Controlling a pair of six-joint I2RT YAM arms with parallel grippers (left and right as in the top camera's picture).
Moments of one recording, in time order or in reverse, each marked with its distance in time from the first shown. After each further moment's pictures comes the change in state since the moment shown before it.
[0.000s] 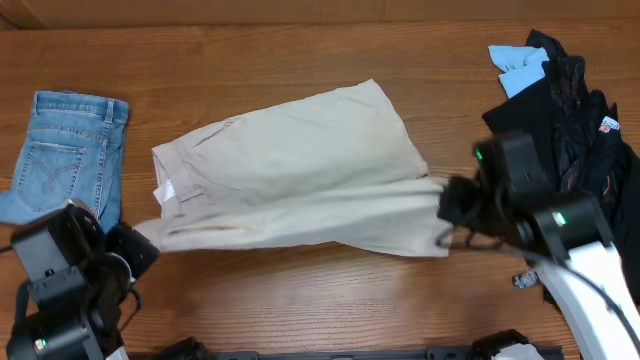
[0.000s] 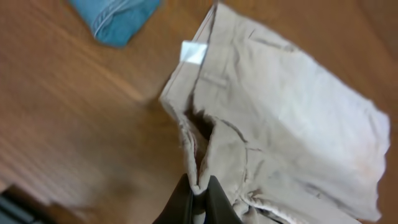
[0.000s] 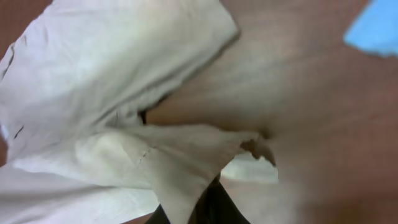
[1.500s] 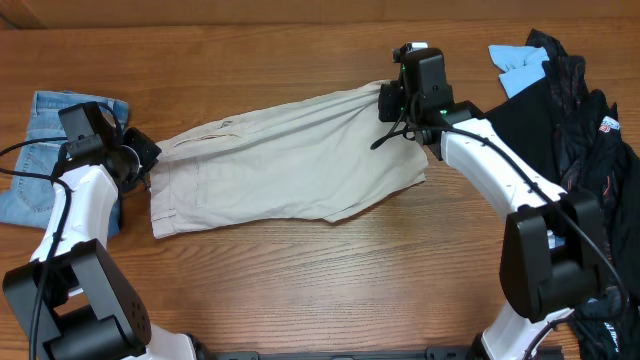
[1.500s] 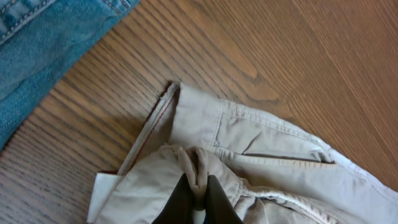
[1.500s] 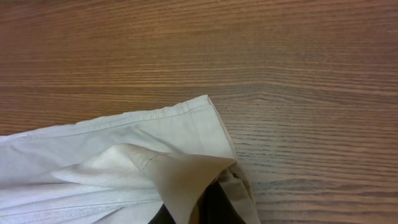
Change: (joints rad) left arm -0.060 0.886 0.002 0.805 0.061 -0.056; right arm 0.009 0.716 0.161 0.892 0.100 -0.336
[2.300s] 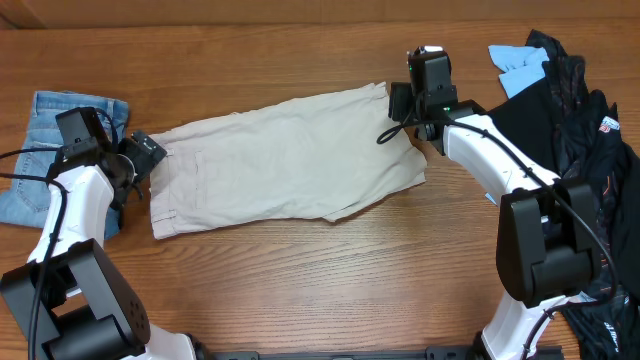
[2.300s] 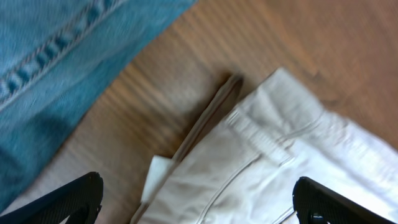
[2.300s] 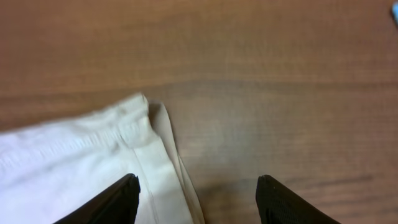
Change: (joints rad) left arm 0.014 0.000 0.005 -0.108 -0.101 0.001; right arm -0.042 0.061 0.005 -0.021 0.114 -0.003
